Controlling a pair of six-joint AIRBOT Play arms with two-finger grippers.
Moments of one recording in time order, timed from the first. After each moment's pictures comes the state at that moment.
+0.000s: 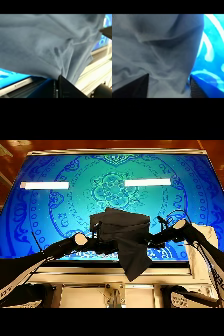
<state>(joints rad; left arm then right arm) -0.76 -1.40 0.78 0.44 -0.58 -1.52 -0.01 -1.39 0.70 -0.91 1.06 1.33</state>
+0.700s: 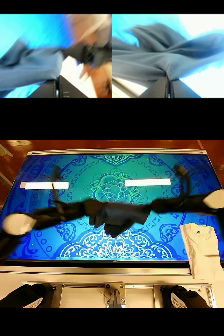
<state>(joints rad) -0.55 -0.91 1.10 0.60 -0.54 -1.42 0.04 -1.01 1.26 -0.90 1.17 1.26</state>
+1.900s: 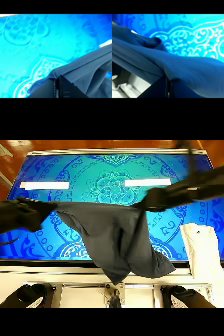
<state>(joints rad) -0.51 -0.73 1.31 1.50 -1.18 -1.79 0.23 -1.16 1.62 -1.03 1.59 1.60</state>
